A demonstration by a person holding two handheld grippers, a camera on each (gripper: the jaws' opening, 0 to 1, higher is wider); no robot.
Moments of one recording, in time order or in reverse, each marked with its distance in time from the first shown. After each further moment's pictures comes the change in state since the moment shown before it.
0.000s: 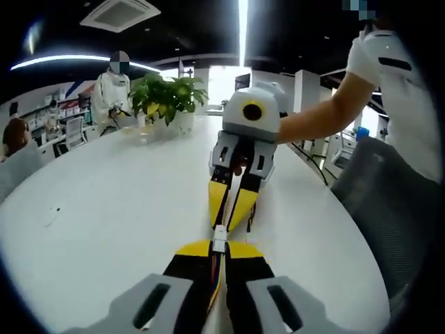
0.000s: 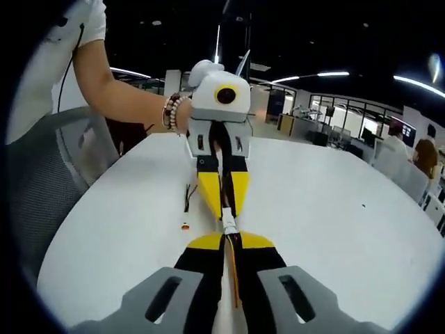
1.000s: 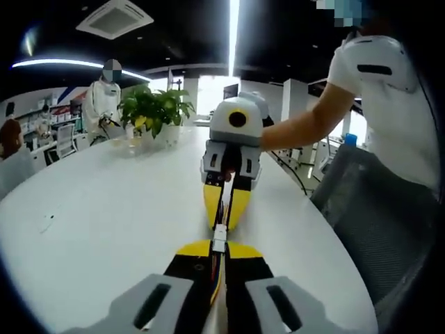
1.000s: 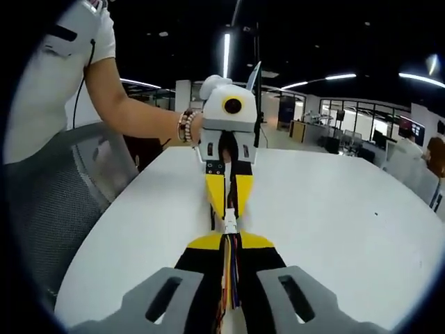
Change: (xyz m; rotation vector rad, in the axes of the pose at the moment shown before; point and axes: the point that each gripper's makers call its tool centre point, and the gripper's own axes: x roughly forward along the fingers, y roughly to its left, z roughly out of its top) left arm -0.018 -0.040 0.024 0.002 -0.089 -0.077; right arm -0.013 0.029 0.027 0.024 -0.063 0.093
